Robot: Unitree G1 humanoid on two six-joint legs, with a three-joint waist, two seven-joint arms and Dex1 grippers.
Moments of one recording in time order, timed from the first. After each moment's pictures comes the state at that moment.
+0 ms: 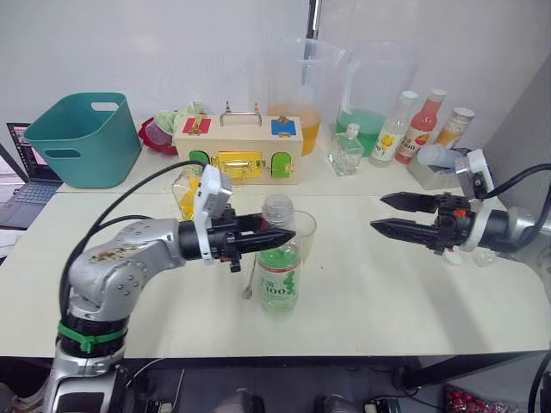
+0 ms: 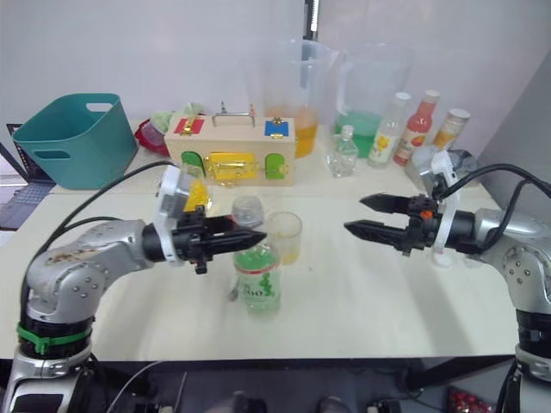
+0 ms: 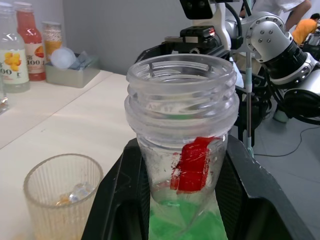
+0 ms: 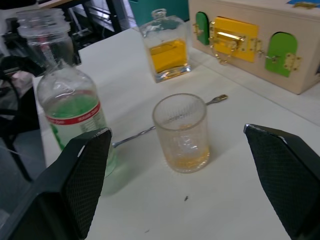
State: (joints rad) left arm -0.59 0.63 0.11 -0.41 -0.89 0.90 -0.86; right arm -0.54 -0.94 -0.24 -0.14 0.84 0.88 1.09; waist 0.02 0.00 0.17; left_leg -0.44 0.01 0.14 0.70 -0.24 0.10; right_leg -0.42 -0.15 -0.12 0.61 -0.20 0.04
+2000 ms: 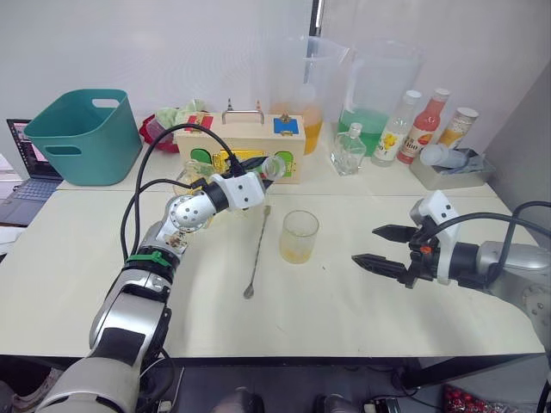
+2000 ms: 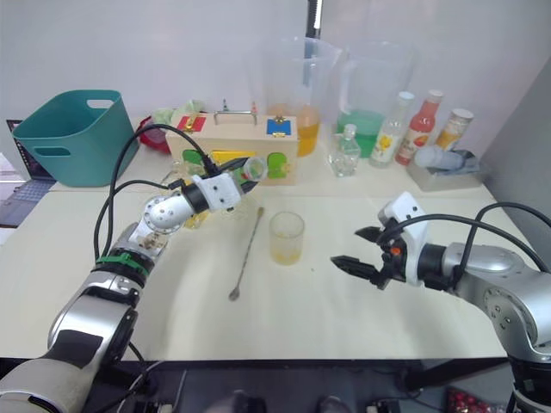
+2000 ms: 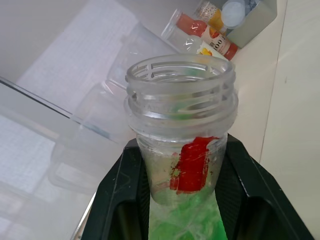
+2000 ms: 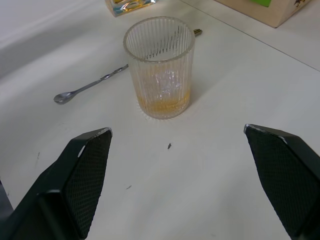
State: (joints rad) left arm -1.03 0.44 -0.20 0.88 0.35 -0.79 -0.38; right arm -0.35 -0.90 -0.22 -0.49 0.77 1.01 0.70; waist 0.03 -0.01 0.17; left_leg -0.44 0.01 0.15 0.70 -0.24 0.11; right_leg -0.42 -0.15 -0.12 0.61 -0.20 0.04
